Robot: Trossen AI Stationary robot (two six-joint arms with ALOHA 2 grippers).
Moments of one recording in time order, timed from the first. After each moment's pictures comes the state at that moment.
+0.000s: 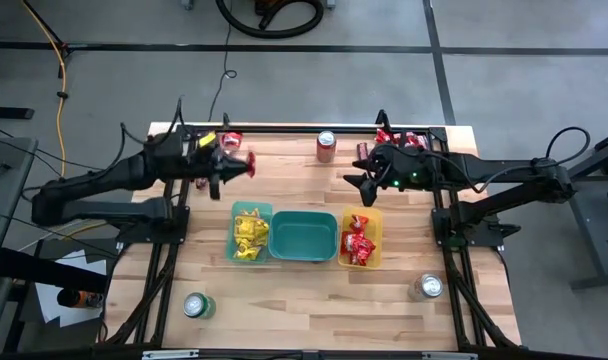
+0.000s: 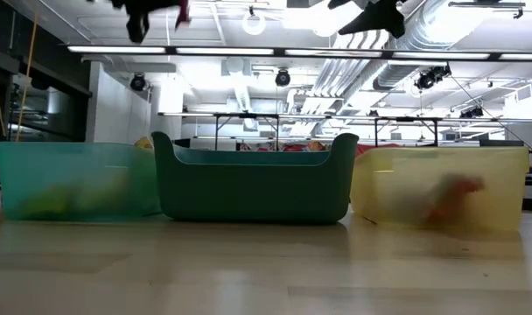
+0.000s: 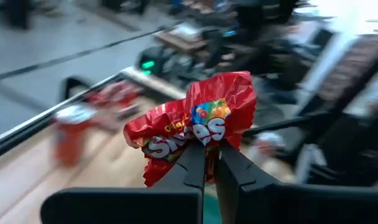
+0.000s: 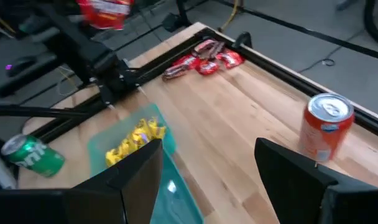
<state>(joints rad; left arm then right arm) 0.27 0.73 0.75 -0.17 0.13 -0.35 -0.01 1.11 1.10 -0.45 0.30 0.49</state>
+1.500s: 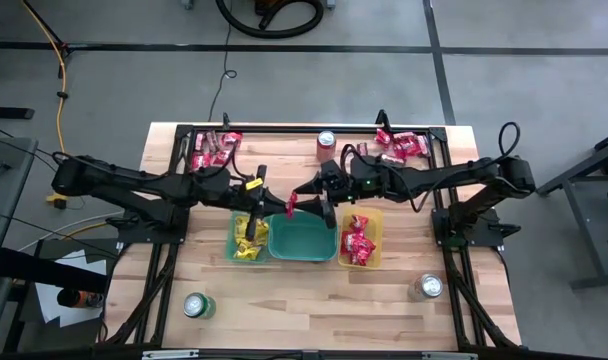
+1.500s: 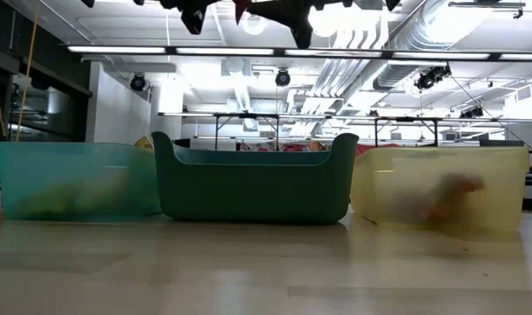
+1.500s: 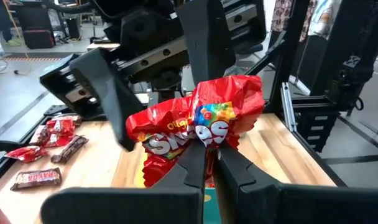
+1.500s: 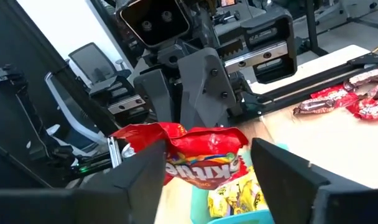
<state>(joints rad) -0.05 1.14 0.75 0.24 0.03 0.01 -0.01 1.51 1.10 0.25 -0.13 0.40</state>
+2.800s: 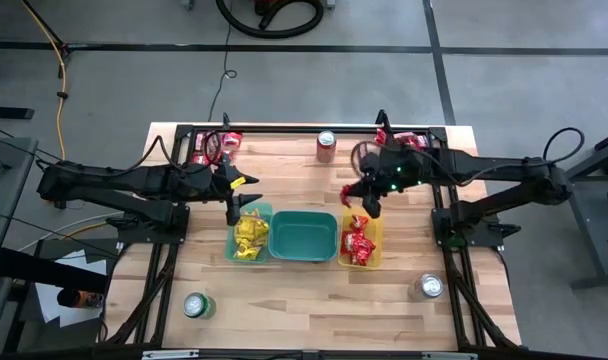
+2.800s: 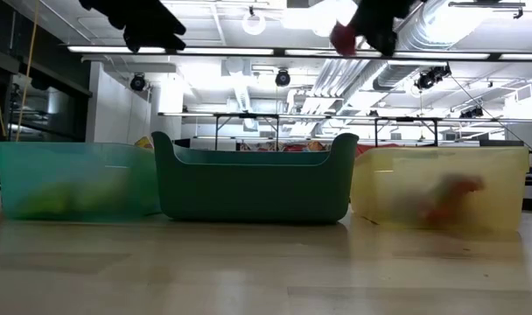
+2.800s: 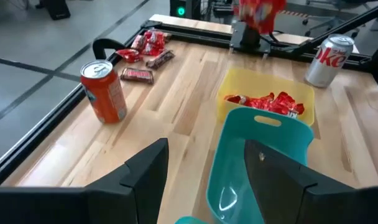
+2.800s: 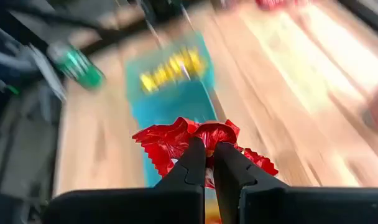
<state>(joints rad) -0.05 0.87 0.75 -0.32 -0.28 -0.16 -0.09 1.17 1.10 -0.58 -0.08 0.34</state>
